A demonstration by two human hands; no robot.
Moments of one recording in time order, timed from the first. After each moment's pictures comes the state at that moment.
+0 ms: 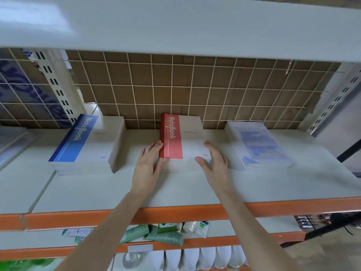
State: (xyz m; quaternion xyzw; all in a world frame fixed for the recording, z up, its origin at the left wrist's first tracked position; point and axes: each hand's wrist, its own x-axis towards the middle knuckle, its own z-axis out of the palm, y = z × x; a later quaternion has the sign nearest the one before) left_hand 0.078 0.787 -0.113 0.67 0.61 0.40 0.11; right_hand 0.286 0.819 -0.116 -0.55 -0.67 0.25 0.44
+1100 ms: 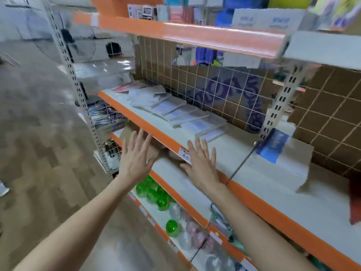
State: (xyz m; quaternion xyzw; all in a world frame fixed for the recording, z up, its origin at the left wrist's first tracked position) left_hand -0.288 0.453 -0.082 0.37 0.91 0.11 -0.16; right_hand -0.145 0.609 -0.066 -0.21 -0.97 0.07 0.10
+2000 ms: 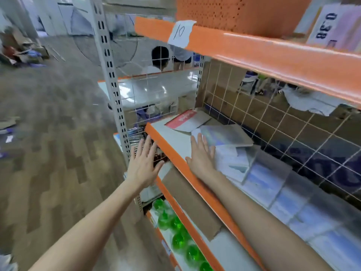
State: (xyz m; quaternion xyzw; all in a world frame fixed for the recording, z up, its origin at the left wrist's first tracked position) left_hand -0.736 0.431 -0.084 0.28 0.95 0.09 -0.10; right_hand -0.678 0.610 -0.068 -0.17 -0.98 0.09 0.05
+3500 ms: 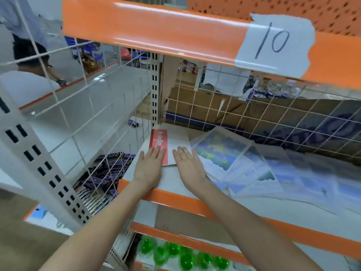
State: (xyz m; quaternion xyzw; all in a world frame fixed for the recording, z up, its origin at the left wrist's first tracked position) left_hand -0.976 0.563 -0.104 0.62 0.79 0.01 0.01; right_hand -0.846 0.618 -0.090 -0.38 -0.92 -0.06 -0.02
